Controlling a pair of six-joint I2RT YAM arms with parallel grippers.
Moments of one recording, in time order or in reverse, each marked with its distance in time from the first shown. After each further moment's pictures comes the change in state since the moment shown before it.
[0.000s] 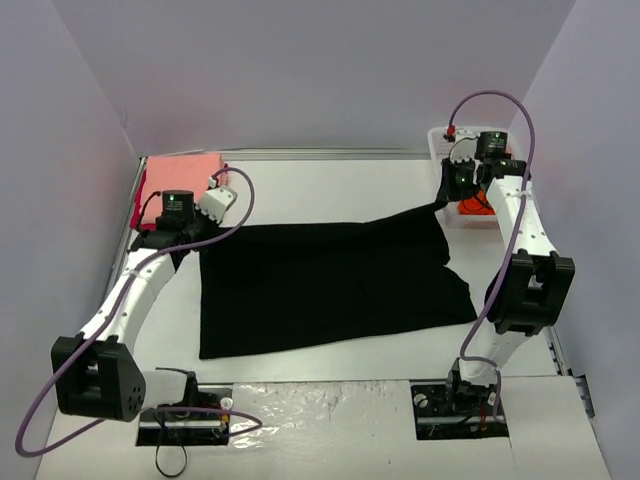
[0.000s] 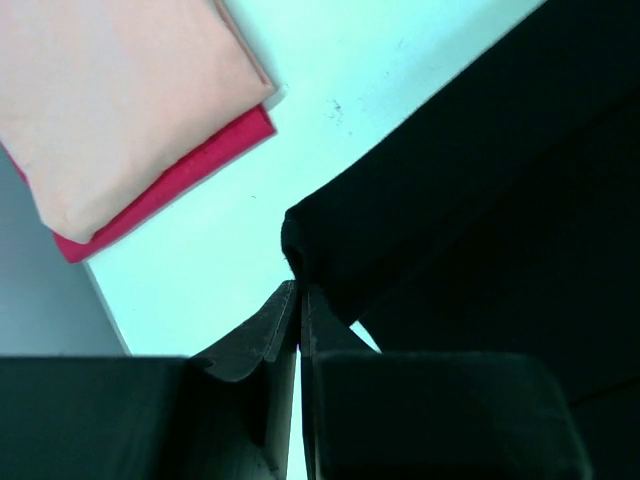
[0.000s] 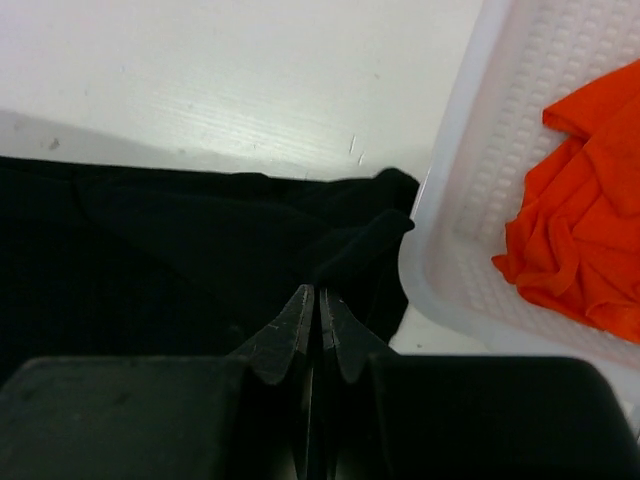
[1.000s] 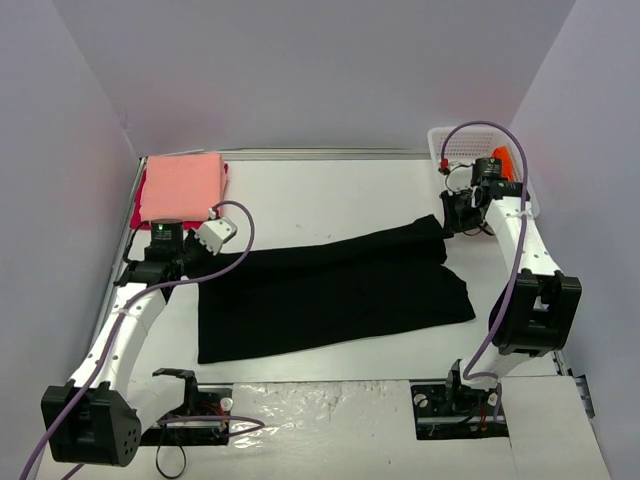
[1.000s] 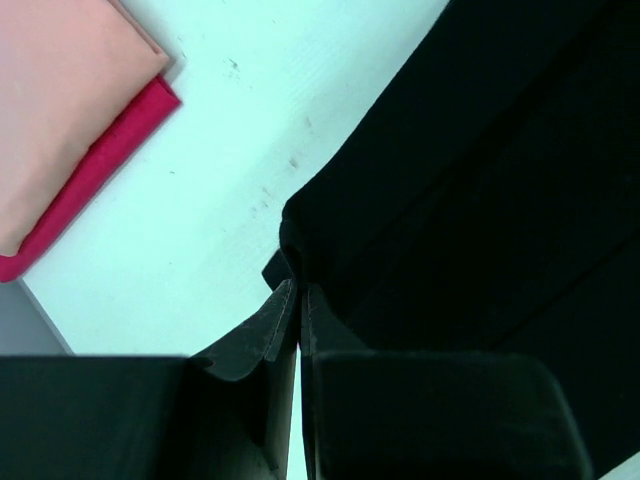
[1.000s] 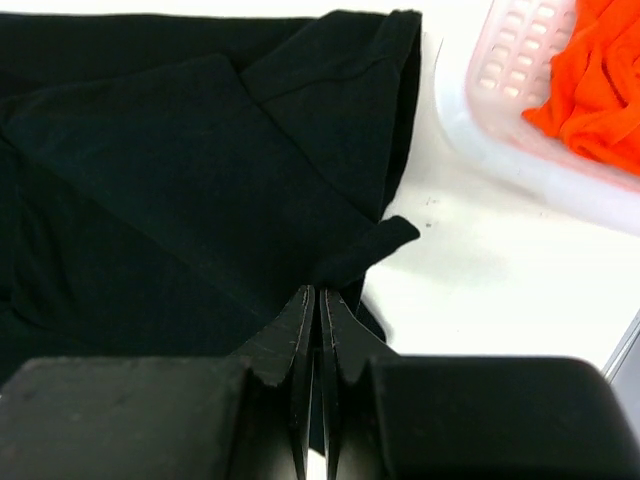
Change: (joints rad) left arm 0.056 -0.235 -0.185 -0.063 0.209 0.121; right arm 0.000 -0.151 -0.259 -0.090 0.126 -0.091
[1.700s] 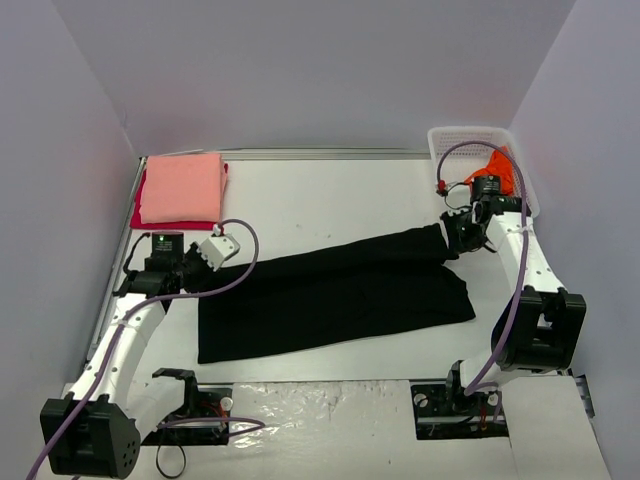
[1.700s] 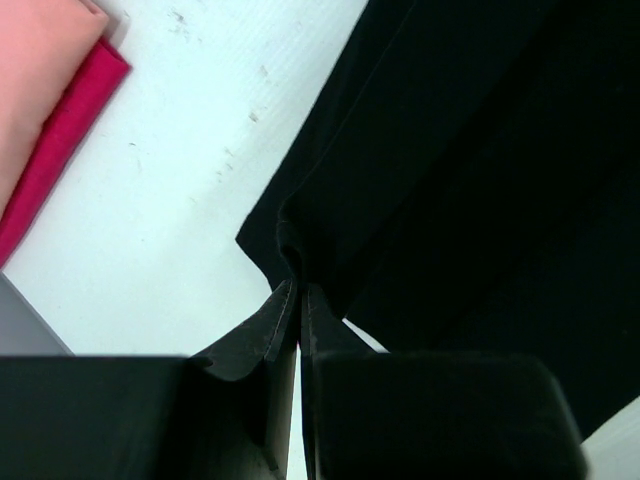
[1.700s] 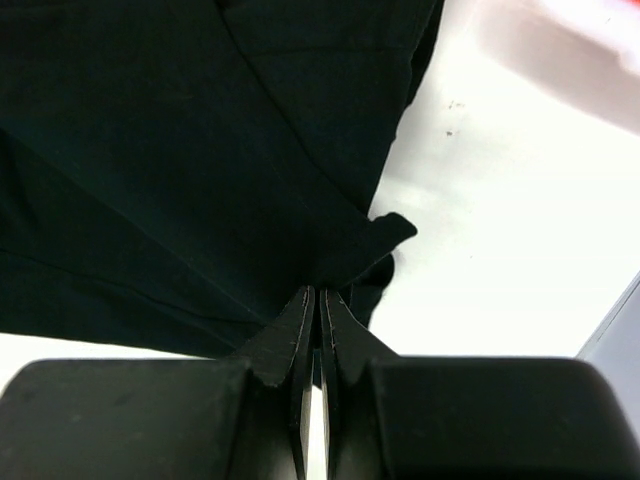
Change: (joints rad) left arm 0.001 -0.066 -0.071 -0.077 0.001 0.111; right arm 0.000 -0.117 -0.148 -0.072 0.059 -0.071
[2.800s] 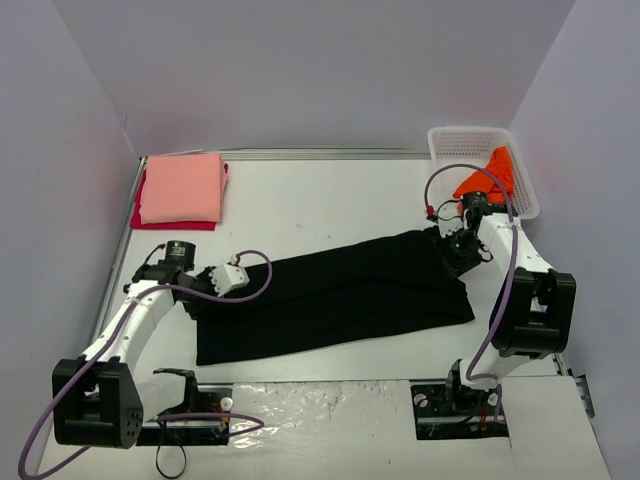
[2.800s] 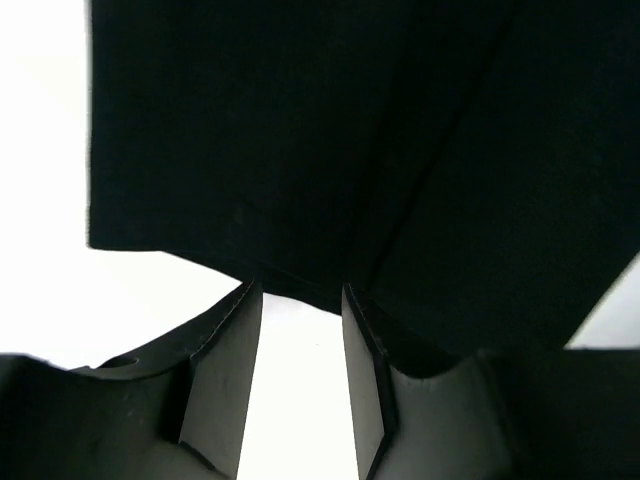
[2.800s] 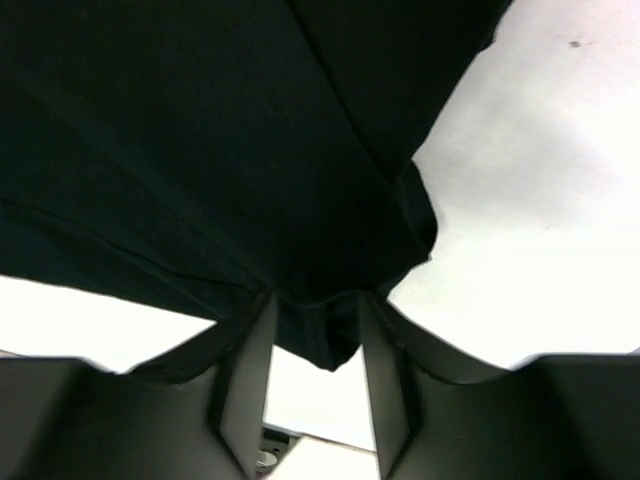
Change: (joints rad) left arm 0.005 0.142 -0.058 -0.174 0.035 0.274; right arm 0.003 0.089 -0.090 -0.066 0.034 -0.097
